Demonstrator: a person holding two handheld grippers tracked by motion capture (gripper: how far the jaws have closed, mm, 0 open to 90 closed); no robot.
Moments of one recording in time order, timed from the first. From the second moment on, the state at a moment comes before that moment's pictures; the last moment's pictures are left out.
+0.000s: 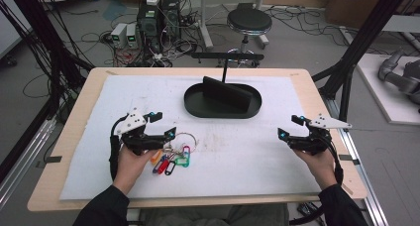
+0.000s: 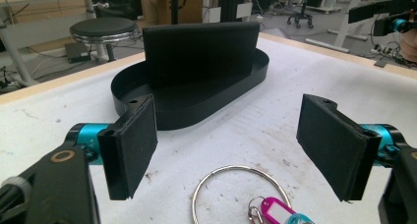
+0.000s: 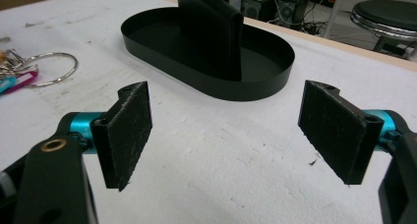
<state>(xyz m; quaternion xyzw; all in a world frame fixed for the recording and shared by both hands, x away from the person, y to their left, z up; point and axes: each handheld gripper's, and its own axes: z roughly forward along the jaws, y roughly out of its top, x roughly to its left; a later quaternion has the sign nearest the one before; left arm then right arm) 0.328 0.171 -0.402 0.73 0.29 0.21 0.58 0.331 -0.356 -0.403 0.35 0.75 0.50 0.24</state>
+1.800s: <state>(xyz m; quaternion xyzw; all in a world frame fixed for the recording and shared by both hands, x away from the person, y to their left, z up) 0.359 0.147 -0.450 0.82 0.37 0.18 0.39 0.338 -0.347 -0.406 0.35 0.76 0.49 0.24</state>
